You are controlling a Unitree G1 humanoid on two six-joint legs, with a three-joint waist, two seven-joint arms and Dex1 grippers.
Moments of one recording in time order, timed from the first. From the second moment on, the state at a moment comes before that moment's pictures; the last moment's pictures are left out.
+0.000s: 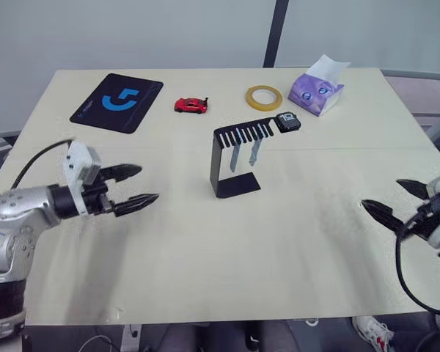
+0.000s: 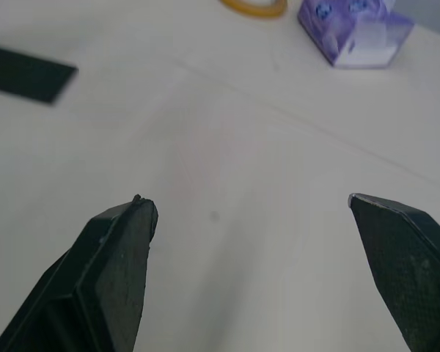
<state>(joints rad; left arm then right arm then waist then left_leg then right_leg) -0.43 0.81 0.25 -0.23 -0.68 0.65 -0.95 0.00 -0.76 -0.59 -0.61 0.62 0.75 0.57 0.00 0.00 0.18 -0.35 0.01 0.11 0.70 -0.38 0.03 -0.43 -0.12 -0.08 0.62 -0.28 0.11</state>
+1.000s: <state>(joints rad) -0.83 0.58 0.04 -0.07 -0.66 0.60 -0.96 -0.85 -0.23 -0.28 -0.69 0.84 1.51 -0.45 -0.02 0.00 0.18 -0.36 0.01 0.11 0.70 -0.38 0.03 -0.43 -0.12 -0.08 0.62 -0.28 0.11</state>
